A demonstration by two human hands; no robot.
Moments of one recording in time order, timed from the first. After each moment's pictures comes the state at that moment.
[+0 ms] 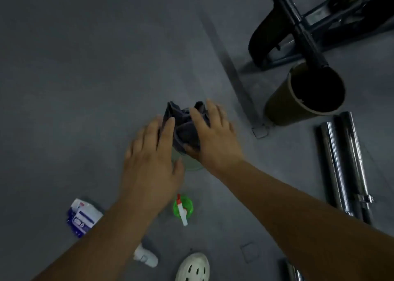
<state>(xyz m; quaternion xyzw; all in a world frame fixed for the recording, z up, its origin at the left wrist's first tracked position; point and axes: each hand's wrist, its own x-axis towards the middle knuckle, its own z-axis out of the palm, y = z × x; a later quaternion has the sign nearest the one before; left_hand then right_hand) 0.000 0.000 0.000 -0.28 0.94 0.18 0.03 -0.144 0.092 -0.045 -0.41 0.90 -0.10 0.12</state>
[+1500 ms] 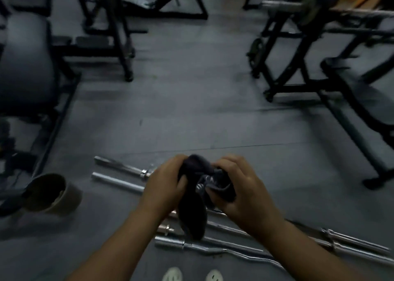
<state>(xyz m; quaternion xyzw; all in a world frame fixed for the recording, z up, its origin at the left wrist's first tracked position) -0.025 0.666 0.444 0.36 0.85 0.36 0.13 0.125 0.803 0.494 0.10 0.93 -0.30 -0.20</state>
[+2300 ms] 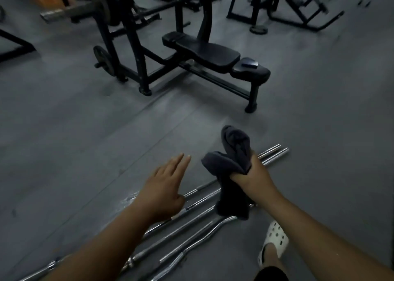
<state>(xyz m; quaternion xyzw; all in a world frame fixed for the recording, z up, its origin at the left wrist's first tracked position) 0.223 0.933 0.443 0.77 0.61 0.03 0.20 0.477 0.983 0.428 0.58 0.58 -0.46 -0.35</state>
